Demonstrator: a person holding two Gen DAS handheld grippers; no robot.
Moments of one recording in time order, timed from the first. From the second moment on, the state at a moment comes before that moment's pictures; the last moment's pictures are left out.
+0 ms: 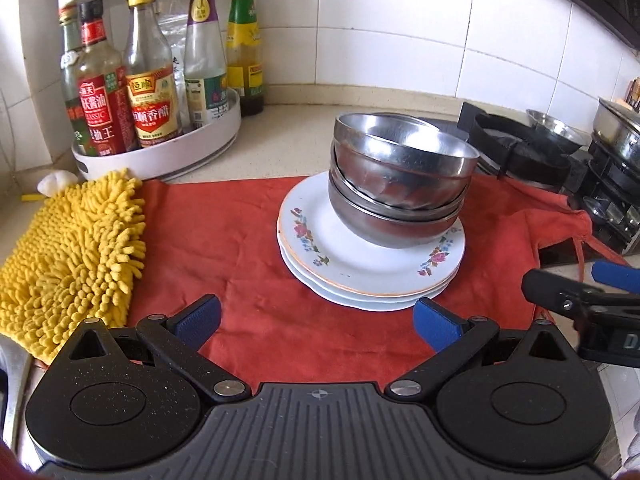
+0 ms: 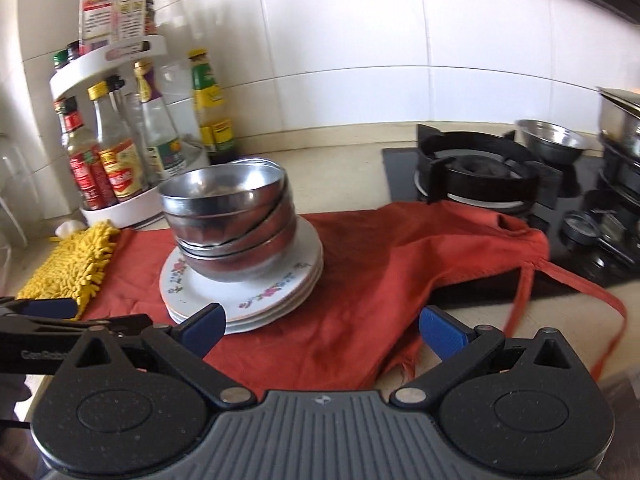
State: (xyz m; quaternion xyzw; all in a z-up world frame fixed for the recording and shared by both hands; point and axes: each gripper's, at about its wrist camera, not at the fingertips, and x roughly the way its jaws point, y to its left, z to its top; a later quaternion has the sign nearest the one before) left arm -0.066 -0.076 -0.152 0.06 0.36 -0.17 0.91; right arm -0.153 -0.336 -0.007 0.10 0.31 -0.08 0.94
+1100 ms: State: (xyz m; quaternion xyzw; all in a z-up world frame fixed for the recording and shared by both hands) left arm -0.073 -0.078 -0.151 0.07 0.37 -0.15 0.91; right arm -0.158 -0.320 -0.012 0.11 0.33 -0.15 0.92
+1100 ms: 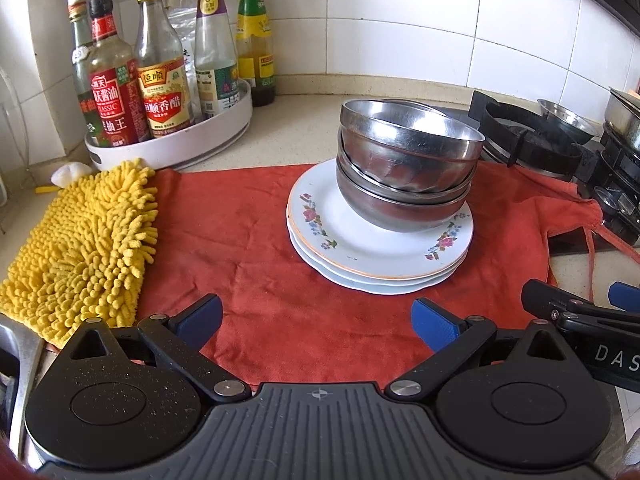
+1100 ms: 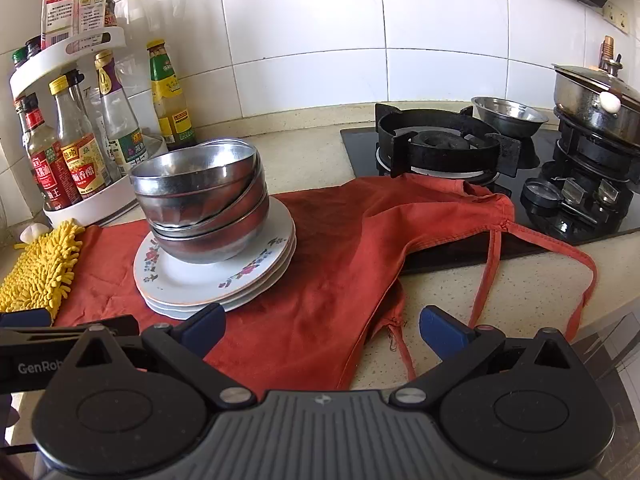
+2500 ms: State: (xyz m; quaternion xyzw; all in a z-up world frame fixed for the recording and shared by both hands) left arm -0.083 -0.078 -0.142 0.10 0.35 -0.14 0.92; right arm -0.162 -0.314 -0.003 0.10 0.32 -0.14 0.93
